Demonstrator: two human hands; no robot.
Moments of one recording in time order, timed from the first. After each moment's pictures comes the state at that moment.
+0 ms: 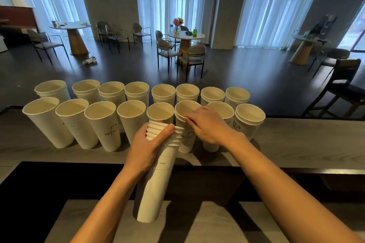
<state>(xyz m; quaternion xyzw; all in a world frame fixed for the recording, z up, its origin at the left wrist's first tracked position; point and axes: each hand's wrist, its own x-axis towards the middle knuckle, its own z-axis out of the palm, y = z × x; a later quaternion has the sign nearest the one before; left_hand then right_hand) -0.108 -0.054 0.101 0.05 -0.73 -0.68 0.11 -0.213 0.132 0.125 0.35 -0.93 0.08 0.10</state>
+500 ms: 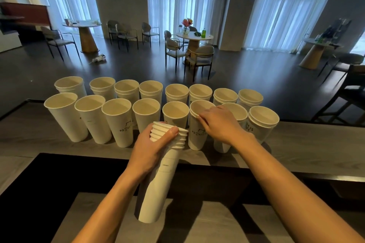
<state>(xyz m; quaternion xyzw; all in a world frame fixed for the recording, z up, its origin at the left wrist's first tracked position) -0.098 -0.083 0.094 0.04 -0.72 -0.68 0.12 -0.220 0.120 0.121 0.32 -0.94 0.03 0.14</state>
